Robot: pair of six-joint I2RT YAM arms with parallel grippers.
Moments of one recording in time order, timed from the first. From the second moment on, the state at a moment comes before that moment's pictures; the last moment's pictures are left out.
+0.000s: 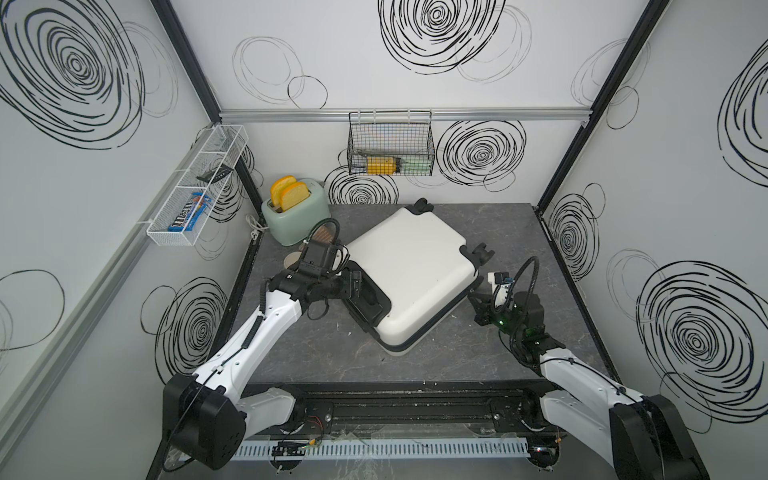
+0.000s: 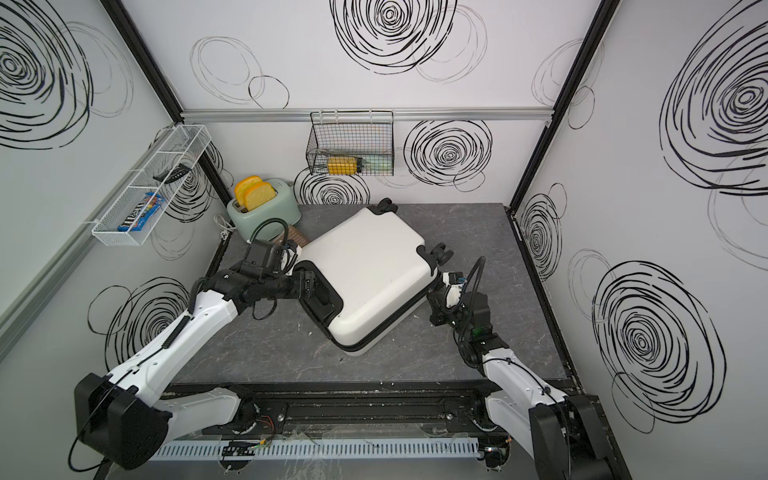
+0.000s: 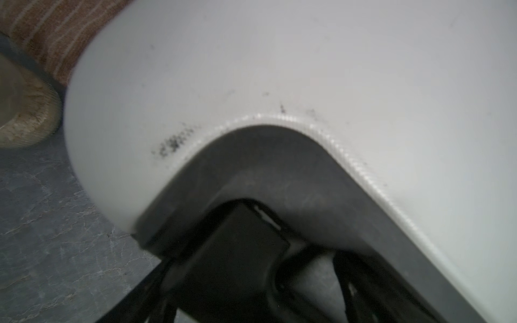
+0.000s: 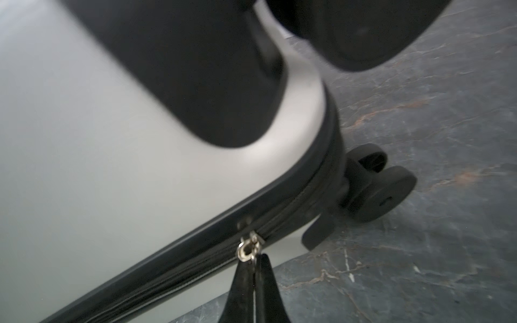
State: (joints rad) left arm -0.32 1.22 1.03 -0.75 0.12 -0.32; right arm 0.21 0.99 0.23 0.37 -0.30 0.32
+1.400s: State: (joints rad) left arm -0.45 1.33 1.43 -0.76 0.02 -0.04; right arm 0.39 0.77 0.15 0.26 -0.17 0.41
